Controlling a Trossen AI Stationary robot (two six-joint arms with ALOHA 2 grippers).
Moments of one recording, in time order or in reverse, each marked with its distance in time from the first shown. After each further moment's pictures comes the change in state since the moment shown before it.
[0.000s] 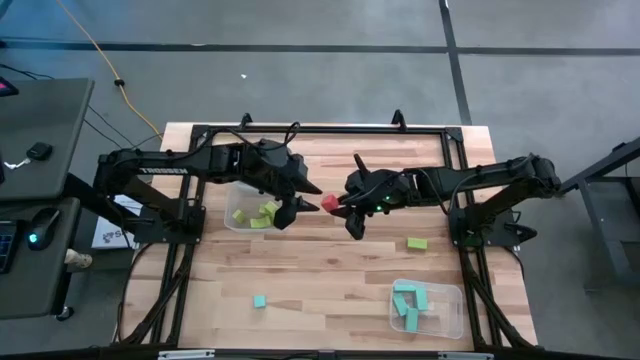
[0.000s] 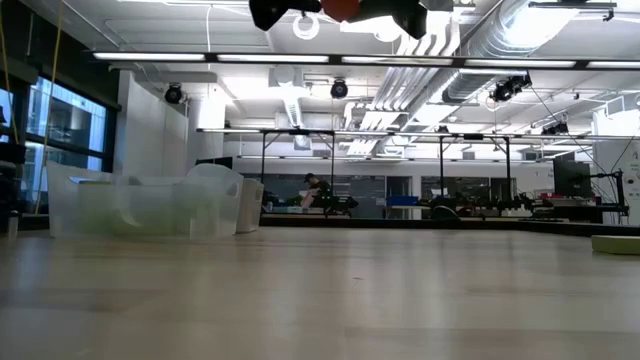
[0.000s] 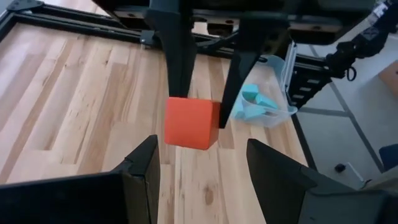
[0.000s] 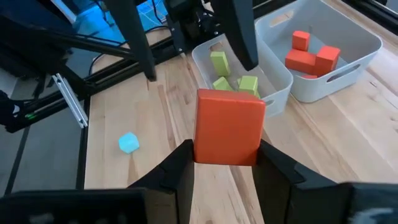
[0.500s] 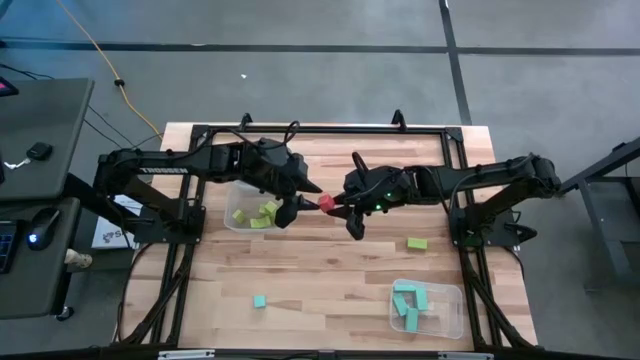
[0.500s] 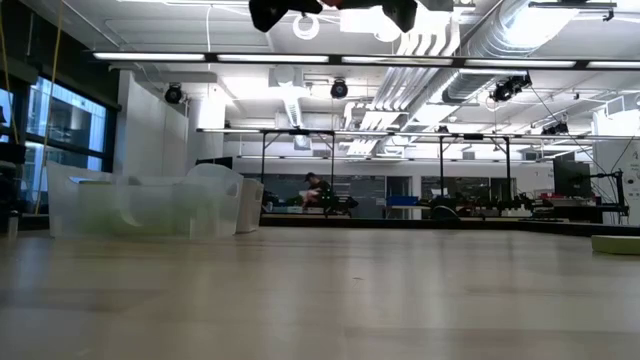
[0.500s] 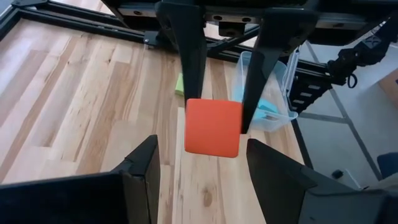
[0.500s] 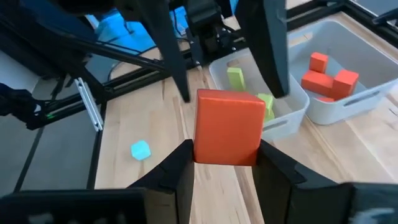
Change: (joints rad) left arm 0.000 0.000 0.000 0.006 -0.004 -0.032; right arm -0.007 0.000 0.000 0.070 -0.052 -0.064
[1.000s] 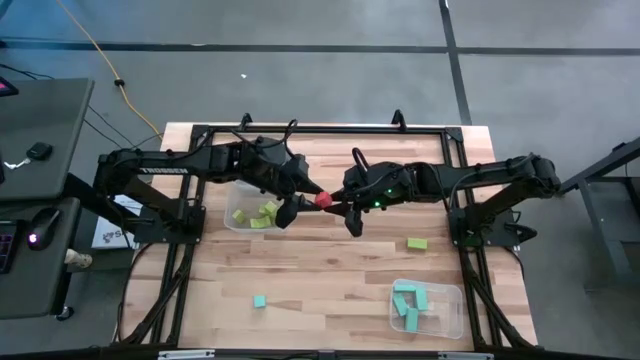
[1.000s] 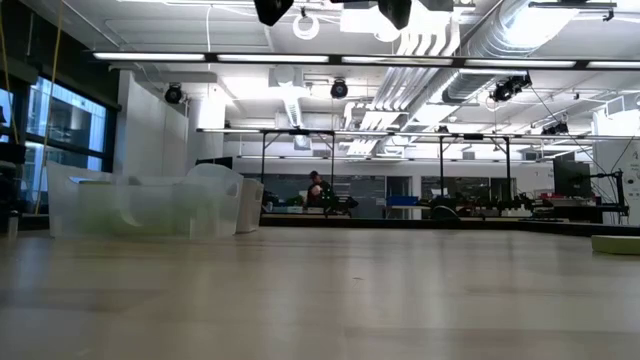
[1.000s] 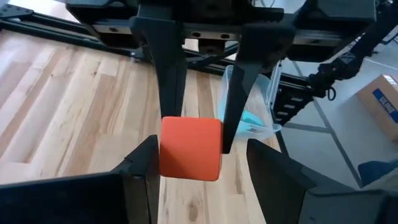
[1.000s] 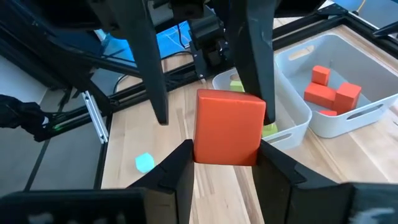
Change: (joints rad) left arm 0.003 0.000 0.000 0.061 0.043 -0.034; right arm -0.019 0.000 0.000 0.055 -0.011 -0.005
